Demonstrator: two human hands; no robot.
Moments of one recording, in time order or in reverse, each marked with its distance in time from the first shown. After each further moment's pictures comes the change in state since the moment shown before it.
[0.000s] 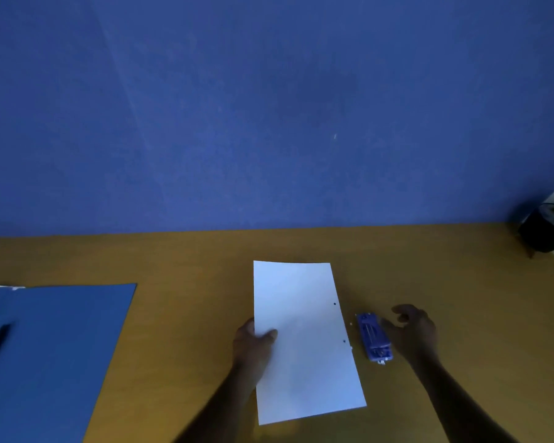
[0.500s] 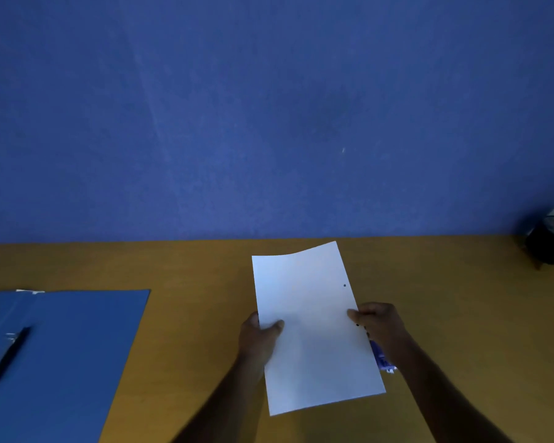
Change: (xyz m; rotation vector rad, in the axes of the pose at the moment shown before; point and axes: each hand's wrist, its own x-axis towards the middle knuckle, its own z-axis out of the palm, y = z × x) left_hand -0.006 0.035 -0.020 -0.163 -0.035 0.059; right_hand -0.024 -0.082 0.012 0.494 -0.378 0.052
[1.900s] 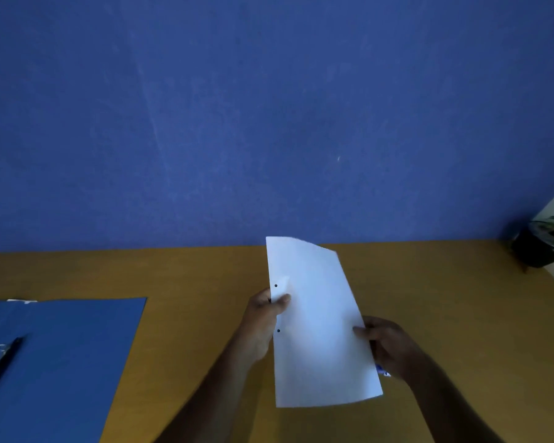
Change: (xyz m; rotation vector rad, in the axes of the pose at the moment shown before) left_hand -0.008 0.062 -0.002 -0.242 -0.348 0.068; right_hand -0.014 0.011 -0.018 0.374 -0.310 0.229
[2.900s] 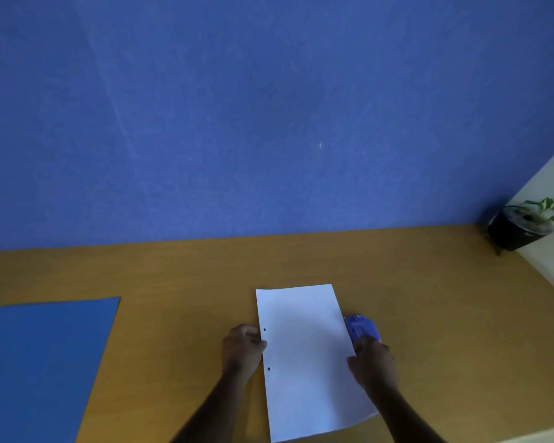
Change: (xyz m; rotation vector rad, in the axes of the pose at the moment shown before) left_hand 0.020 -0.095 -0.030 0.707 0.290 -0.049; right_hand -0.012 0.054 0.017 -1.033 0.680 -0.009
